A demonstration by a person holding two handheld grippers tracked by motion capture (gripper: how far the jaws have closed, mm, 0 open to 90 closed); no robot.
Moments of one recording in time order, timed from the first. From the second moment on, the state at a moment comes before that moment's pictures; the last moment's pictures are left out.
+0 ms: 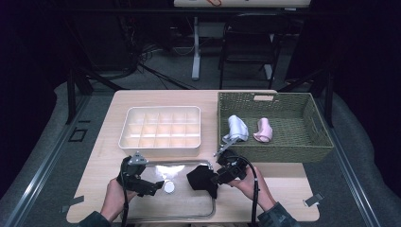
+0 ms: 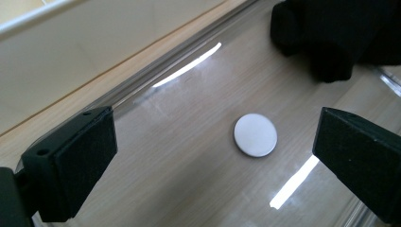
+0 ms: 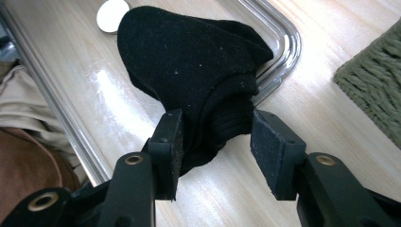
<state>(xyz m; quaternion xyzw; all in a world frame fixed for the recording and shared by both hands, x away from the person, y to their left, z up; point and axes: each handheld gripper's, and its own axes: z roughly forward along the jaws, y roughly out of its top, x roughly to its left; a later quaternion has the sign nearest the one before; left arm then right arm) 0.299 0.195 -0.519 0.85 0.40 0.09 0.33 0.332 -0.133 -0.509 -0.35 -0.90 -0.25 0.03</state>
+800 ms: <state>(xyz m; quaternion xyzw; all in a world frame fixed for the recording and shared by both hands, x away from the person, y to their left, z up) 0.295 0.124 -0.523 0.88 0.33 0.04 0.34 0.340 -0.139 -0.511 -0.39 -0.88 -0.26 0.04</state>
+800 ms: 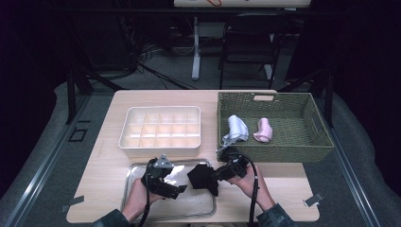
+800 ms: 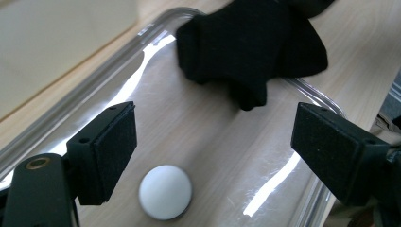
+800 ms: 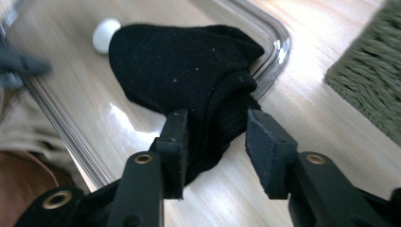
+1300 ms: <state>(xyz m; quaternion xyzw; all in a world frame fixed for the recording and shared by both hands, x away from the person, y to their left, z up) 0.305 0.113 -0.532 0.88 0.35 0.01 0.32 0.347 -0.134 -0.508 -0.37 -0.88 -0.28 0.03</state>
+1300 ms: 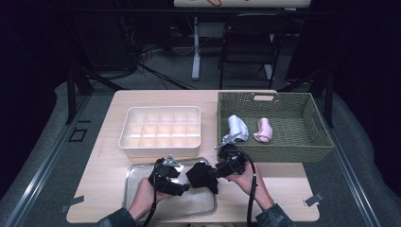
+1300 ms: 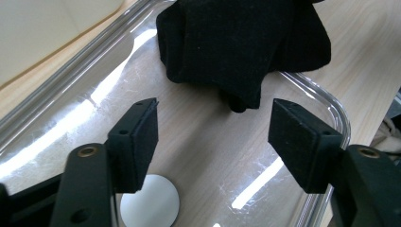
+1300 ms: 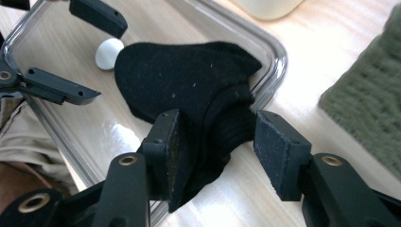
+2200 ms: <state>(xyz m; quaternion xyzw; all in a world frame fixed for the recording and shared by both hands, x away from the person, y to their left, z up) 0.327 0.088 -0.535 0.89 0.34 0.00 0.30 0.320 -0.117 -0.520 -0.38 -0.88 -0.28 0.06</state>
